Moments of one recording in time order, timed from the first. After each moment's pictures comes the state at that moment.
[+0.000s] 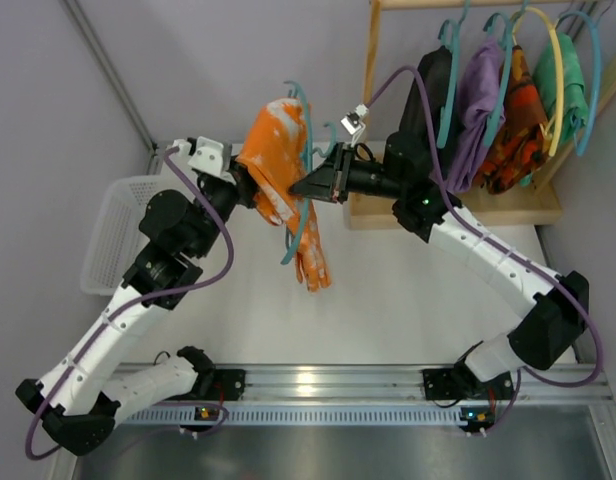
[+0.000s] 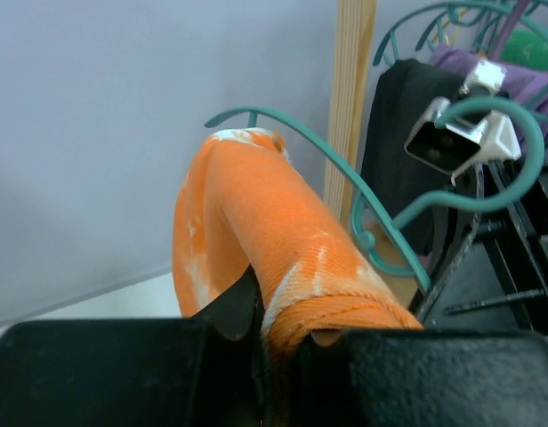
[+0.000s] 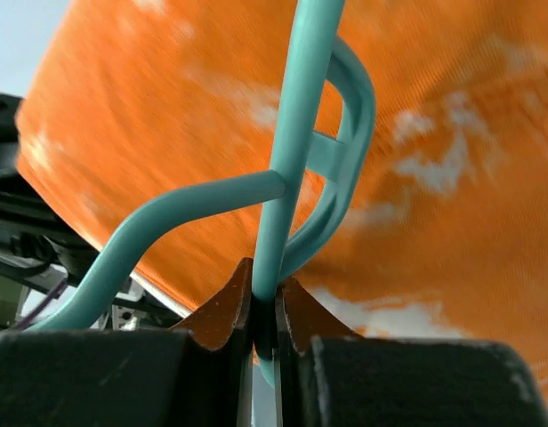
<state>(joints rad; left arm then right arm) -0.65 0.93 1.16 0.02 -0.18 0.04 0.67 1.48 1.40 0.08 -0.66 1.02</state>
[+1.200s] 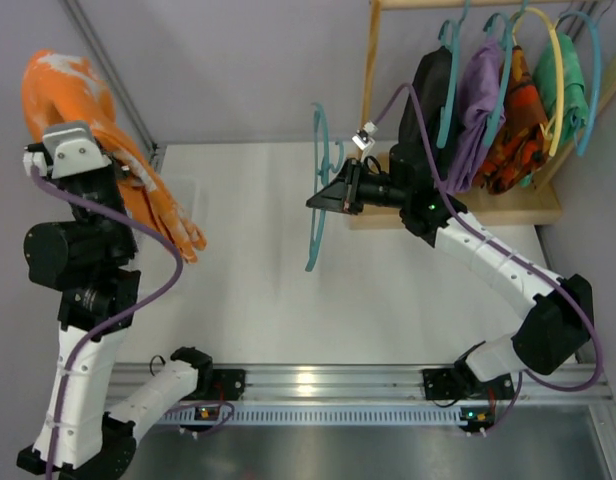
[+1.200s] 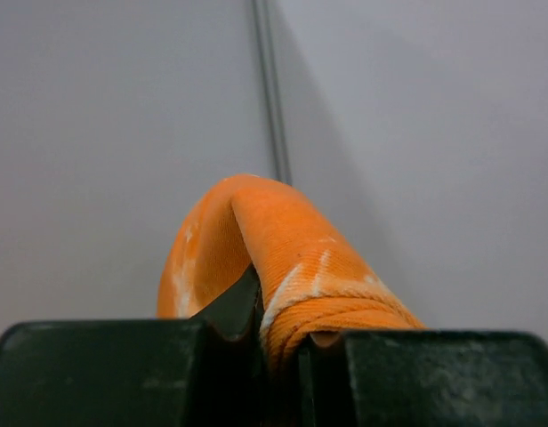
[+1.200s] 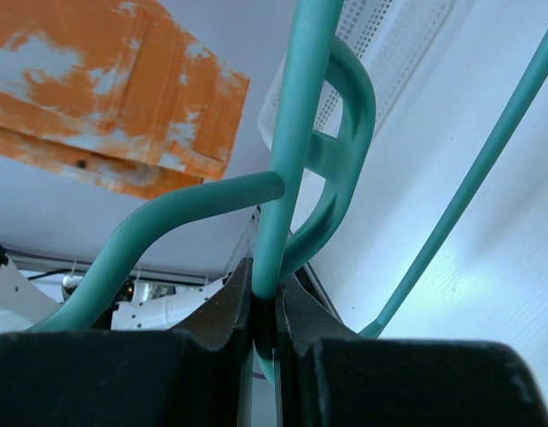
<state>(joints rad) -0.35 0.86 1.46 0.10 -0.53 0.48 0.61 1.43 1.27 -0.03 -0.63 0.89</state>
